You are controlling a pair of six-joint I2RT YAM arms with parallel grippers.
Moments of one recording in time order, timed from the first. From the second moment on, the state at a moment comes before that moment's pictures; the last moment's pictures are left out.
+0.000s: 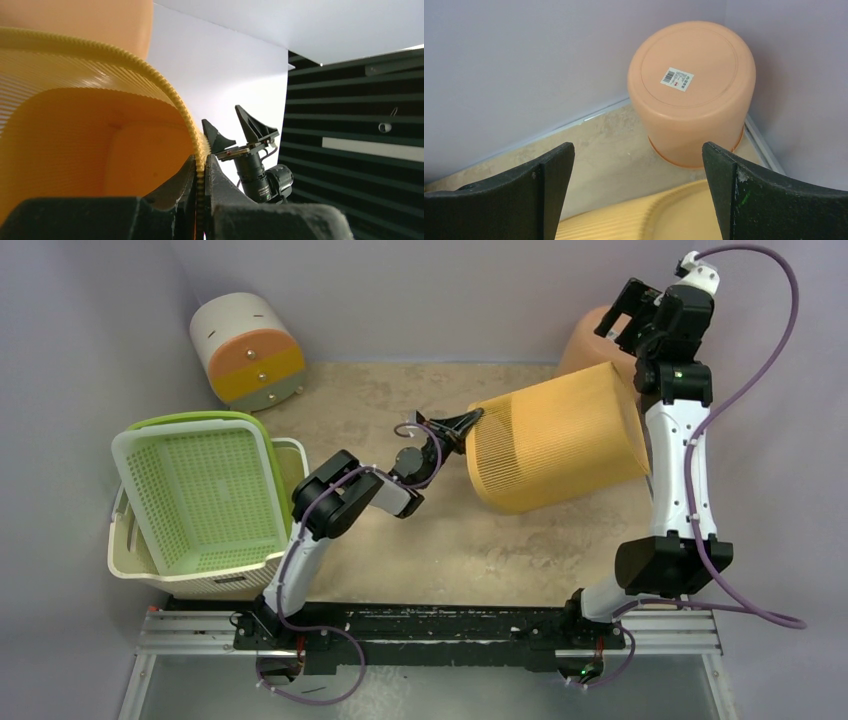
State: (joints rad) left arm -0.75 2.28 1.20 1.47 -0.11 -2.00; right arm -0.11 1.54 1.86 -0.54 0.16 0.29
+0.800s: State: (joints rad) left arm -0.52 2.25 1.15 1.07 0.27 -1.73; right arm -0.11 1.53 1.80 -0.53 0.04 0.28
